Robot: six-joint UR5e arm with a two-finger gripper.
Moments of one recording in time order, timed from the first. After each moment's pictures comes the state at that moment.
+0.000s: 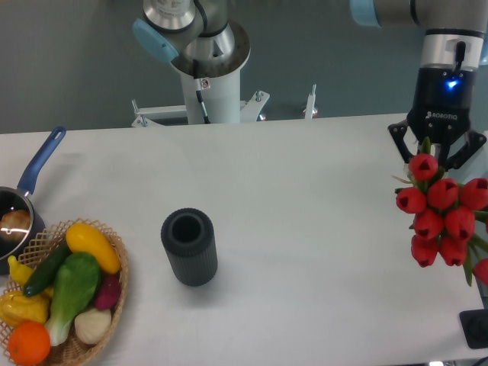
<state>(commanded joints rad) 2.93 -1.82 -1.50 -0.85 0.82 0.97</state>
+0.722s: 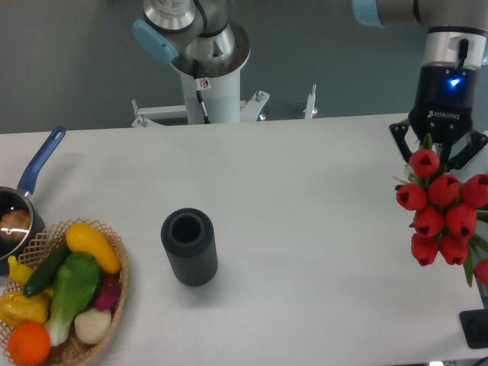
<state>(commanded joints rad) 2.90 -1.85 -1.51 -0.83 0.80 0.98</state>
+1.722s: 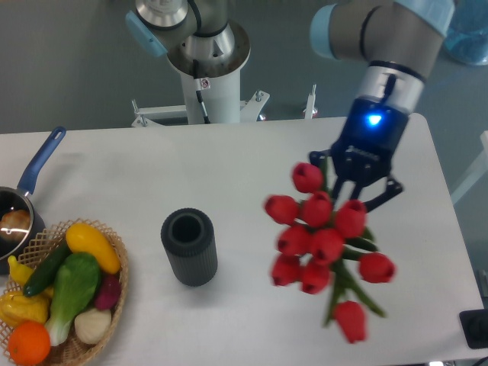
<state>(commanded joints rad) 2.71 -1.85 -1.55 -0.77 0.42 1.02</state>
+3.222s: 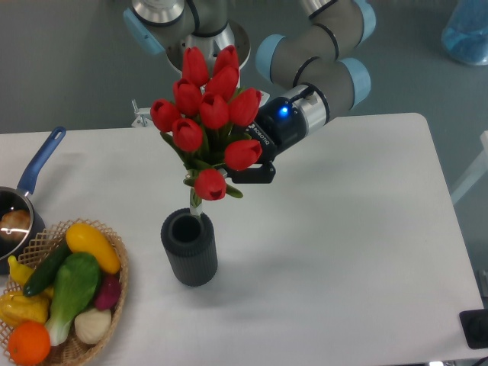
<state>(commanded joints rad) 2.68 -1.79 -1.95 -0.78 -0.12 1.27</state>
